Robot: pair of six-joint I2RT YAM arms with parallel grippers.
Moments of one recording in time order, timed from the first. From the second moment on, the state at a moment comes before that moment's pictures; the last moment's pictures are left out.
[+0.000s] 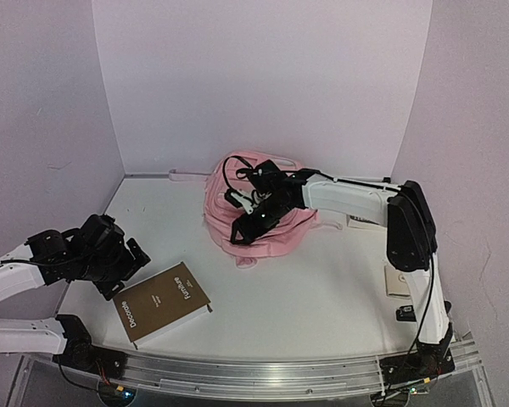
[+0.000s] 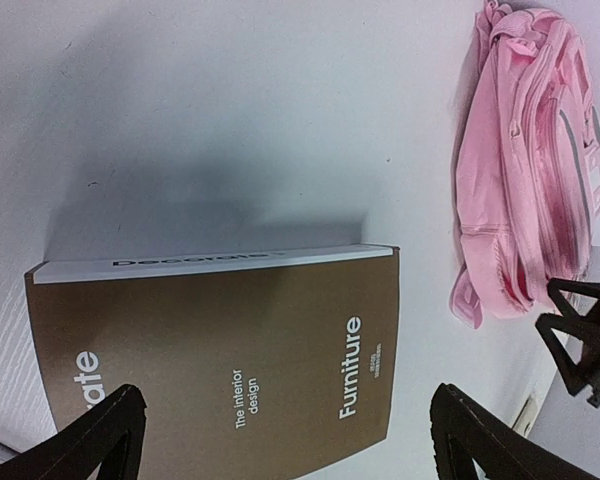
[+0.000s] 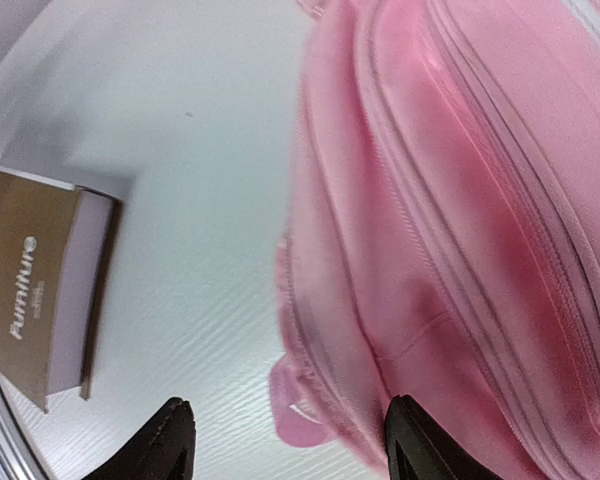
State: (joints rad) left arm -0.76 0.83 0.66 -0.81 -0.24 -1.39; right arm 0.83 2.23 1.94 -0.69 -0.25 0.01
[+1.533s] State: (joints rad) left arm -0.76 0.77 0.65 -0.81 -0.26 -1.39; right arm 1.01 2.47 2.05 -0.62 -0.71 0.40
